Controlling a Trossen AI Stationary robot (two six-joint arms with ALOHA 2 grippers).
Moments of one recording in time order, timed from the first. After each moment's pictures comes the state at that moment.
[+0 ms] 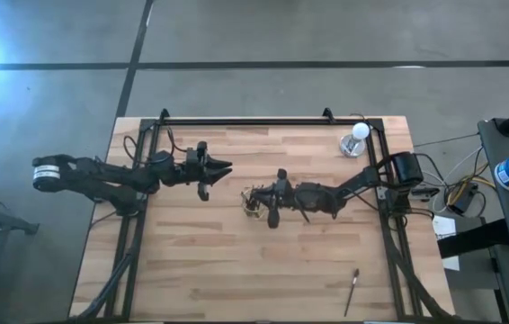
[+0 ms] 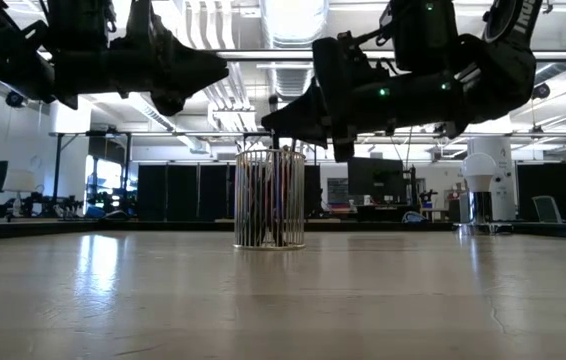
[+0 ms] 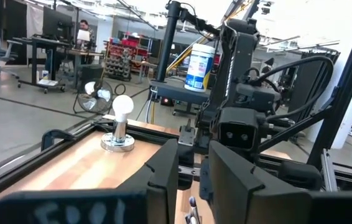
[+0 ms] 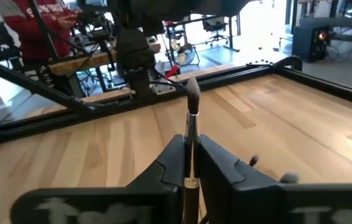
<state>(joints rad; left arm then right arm) 0.23 1.14 0.30 1.01 0.11 -0.20 0.07 1.89 0.70 1.10 0.27 0.23</state>
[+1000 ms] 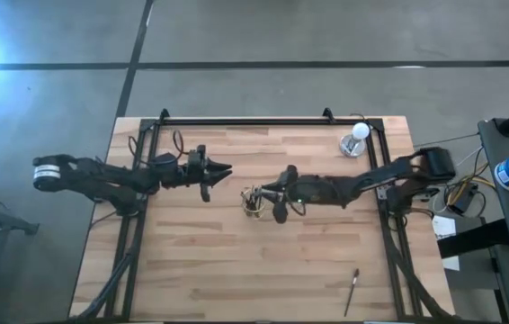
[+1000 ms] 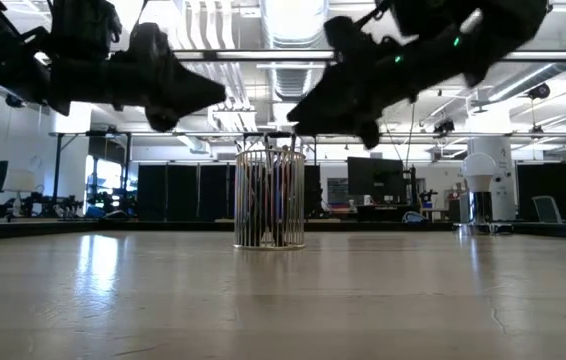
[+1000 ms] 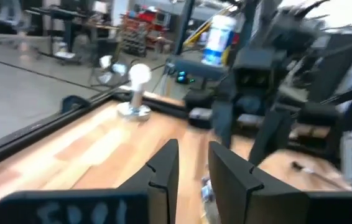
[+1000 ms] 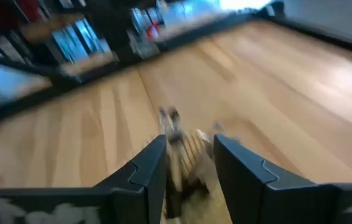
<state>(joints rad) 0.22 1.15 0.29 0.92 0.06 -0.23 0.06 1.62 0.74 0.53 0.26 0.41</state>
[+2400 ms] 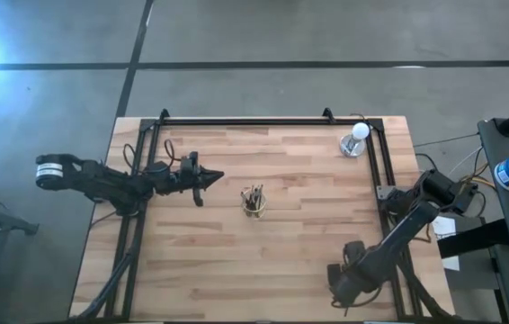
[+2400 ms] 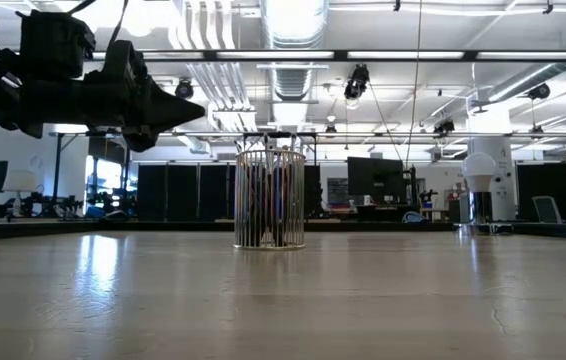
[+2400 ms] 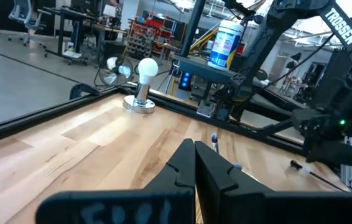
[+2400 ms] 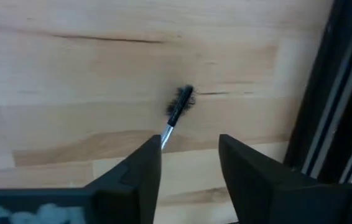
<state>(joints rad) 0.20 1.18 0.11 1.15 -0.01 -0.28 0.84 1.76 1.15 -1.08 -0.23 2.37</state>
